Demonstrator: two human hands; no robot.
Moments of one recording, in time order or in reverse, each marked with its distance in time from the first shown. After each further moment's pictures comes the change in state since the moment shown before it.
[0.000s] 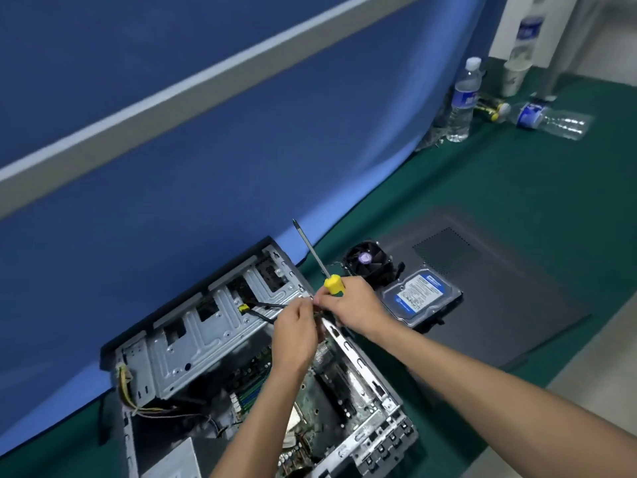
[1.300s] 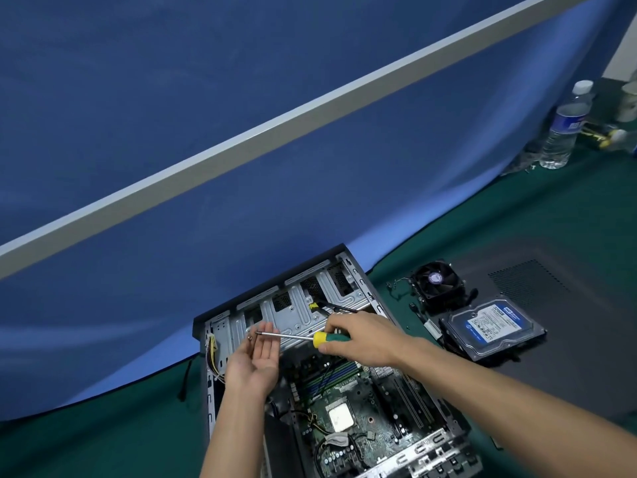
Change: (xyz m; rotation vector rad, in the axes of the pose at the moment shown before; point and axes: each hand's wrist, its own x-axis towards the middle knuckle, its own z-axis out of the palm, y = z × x) left_hand -0.014 -0.035 -0.142 -1.482 0.447 -0.583; right_hand -0.015 -0.038 0.053 -0.668 -0.484 -0.427
